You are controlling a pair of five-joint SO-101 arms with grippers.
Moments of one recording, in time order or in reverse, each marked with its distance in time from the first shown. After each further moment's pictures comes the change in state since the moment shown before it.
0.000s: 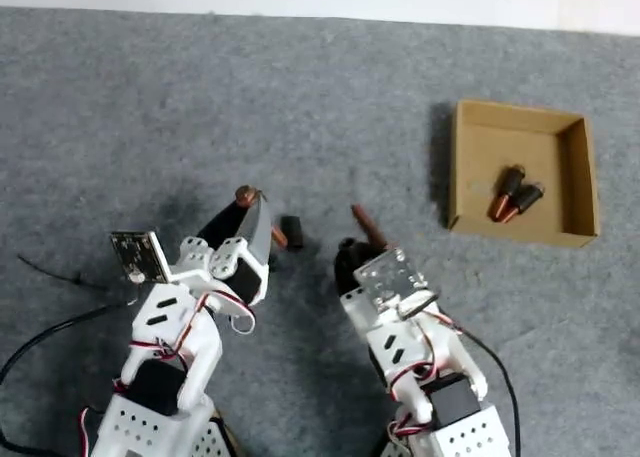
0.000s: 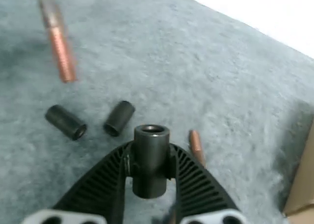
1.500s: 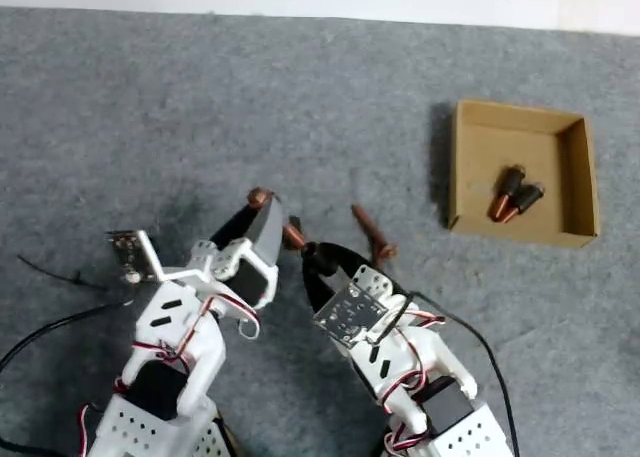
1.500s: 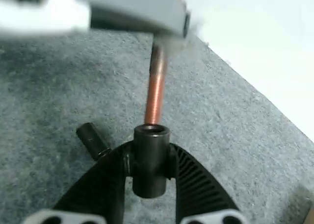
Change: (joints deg) left arm 4.7 0.0 -3.1 0.0 9.7; right arm -8.9 -0.5 0.0 -6.7 12.3
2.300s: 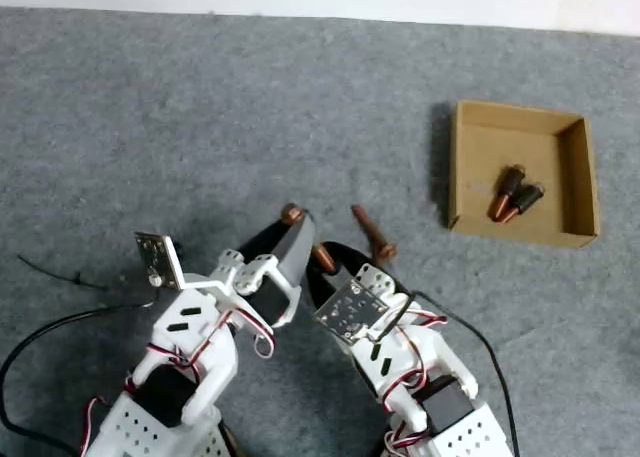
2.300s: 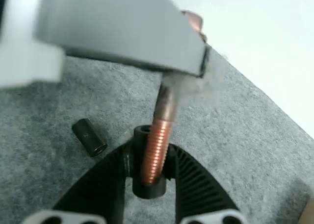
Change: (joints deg) left arm 5.7 -0.2 1.1 -0.1 0.8; right arm 1.1 0.1 0.0 0.1 0.2
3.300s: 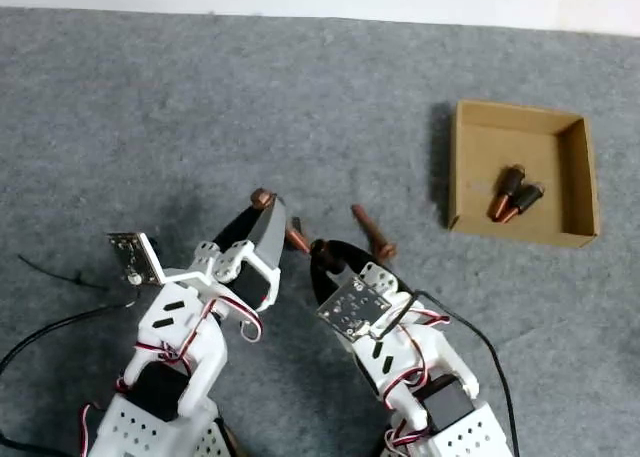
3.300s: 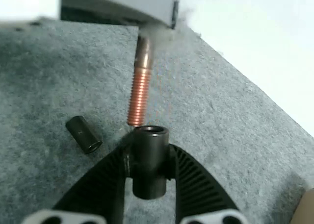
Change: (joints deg) left arm -3.9 0.0 0.2 0.0 -0.4; right arm 1.1 0.1 0.0 0.0 0.0
